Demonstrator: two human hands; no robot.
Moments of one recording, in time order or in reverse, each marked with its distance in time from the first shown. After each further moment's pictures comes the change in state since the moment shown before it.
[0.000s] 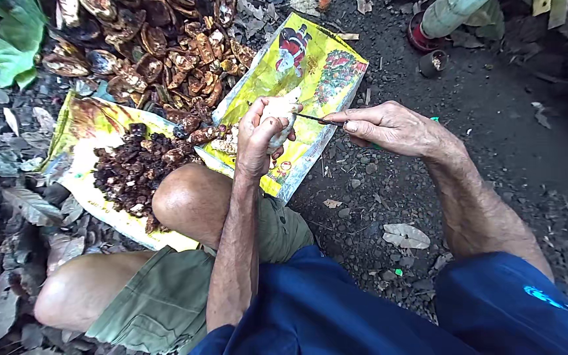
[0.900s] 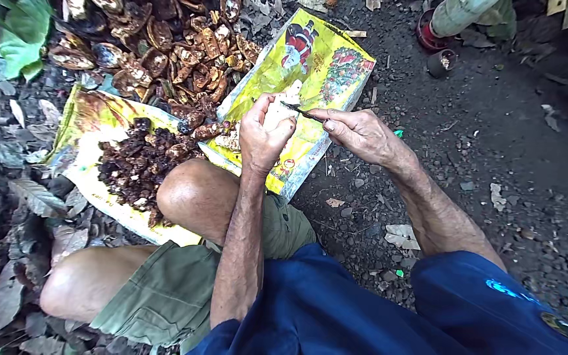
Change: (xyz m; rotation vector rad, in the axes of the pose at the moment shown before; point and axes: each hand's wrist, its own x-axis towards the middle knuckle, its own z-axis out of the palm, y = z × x) left_hand -0.002 0.000 0.000 0.543 0.194 0.213; right_hand 0.026 0.005 0.052 0.015 0.195 -0.064
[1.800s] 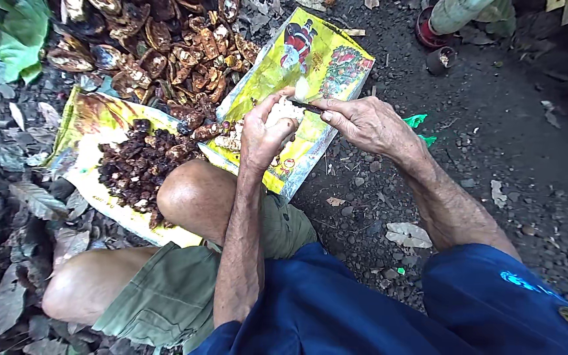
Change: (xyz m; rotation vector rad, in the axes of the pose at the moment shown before) left_hand 0.005 0.001 -0.003 -0.070 -0.125 -0.118; right_hand 0.010 -0.002 -0.016 -0.401 -0.061 0.142
